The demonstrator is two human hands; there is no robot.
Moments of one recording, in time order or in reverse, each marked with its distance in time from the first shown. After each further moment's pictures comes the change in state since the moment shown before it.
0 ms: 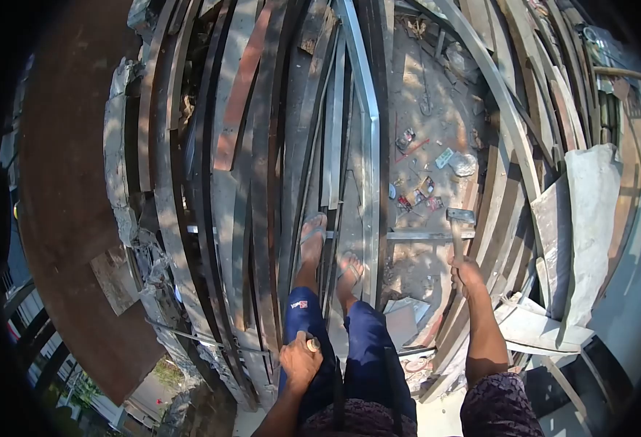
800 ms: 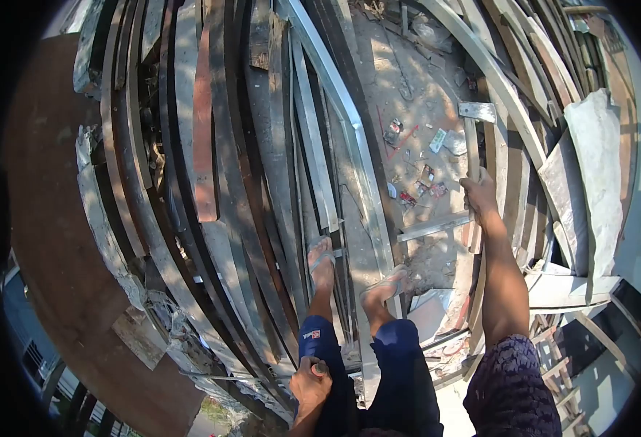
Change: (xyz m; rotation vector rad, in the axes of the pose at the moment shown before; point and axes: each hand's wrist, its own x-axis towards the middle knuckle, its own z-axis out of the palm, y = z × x) left_hand 0.074 -0.011 -0.032 0.007 -0.024 -0.055; right_hand 0.082 -0.161 0.057 0.076 0.241 -0.531
